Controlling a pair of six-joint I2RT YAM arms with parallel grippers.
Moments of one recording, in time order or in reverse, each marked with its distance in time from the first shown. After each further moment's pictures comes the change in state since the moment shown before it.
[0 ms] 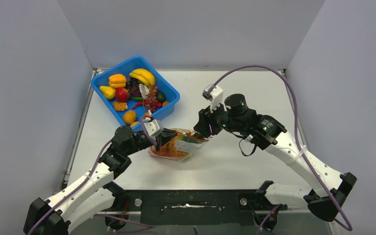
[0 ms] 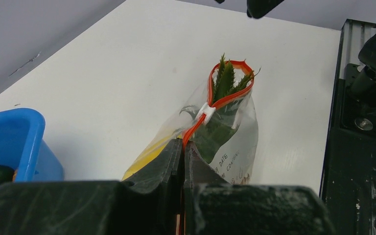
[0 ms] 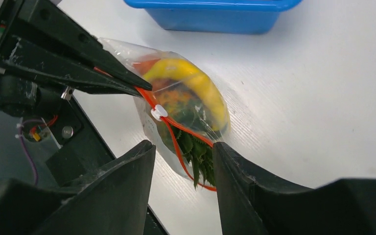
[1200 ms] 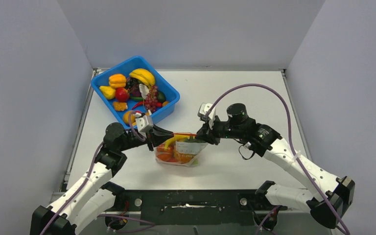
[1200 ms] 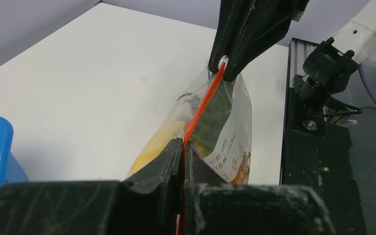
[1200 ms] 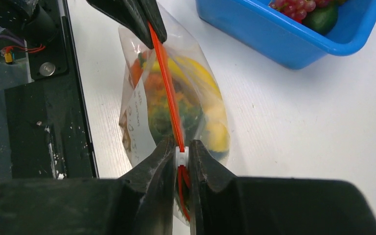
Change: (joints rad) left arm 0.169 -0.012 0.005 0.037 0.286 -0.138; right arm -0.058 -0.046 -0.246 0.225 -0.329 -0.468
